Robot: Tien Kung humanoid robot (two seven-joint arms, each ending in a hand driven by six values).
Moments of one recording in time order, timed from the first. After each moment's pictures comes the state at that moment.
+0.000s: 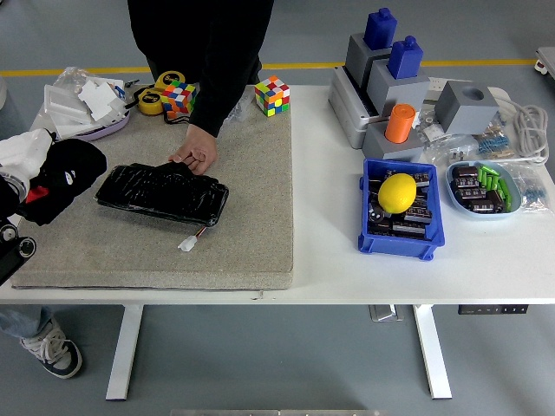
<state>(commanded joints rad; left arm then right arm) -0.55 0.61 -0.85 -1.14 1.81 0.16 0.49 0.10 -0.47 0.69 0.31 -0.04 -0.02 -0.11</state>
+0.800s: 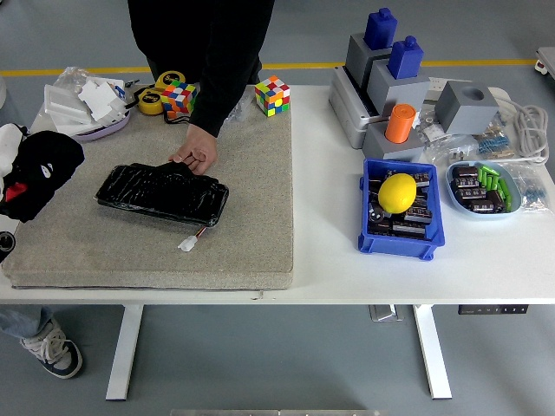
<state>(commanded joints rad) -0.49 0.60 -0.95 -1.09 1.77 0.21 0.43 0.10 -0.47 0.70 0.31 -0.04 -0.02 -0.11</state>
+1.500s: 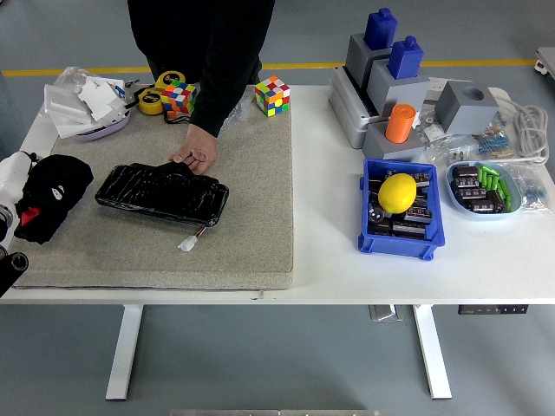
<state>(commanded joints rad) -0.44 0.53 -0.96 -0.98 1.69 0.31 0.32 0.09 -0.46 0.71 0.31 -0.05 -0.03 -0.12</state>
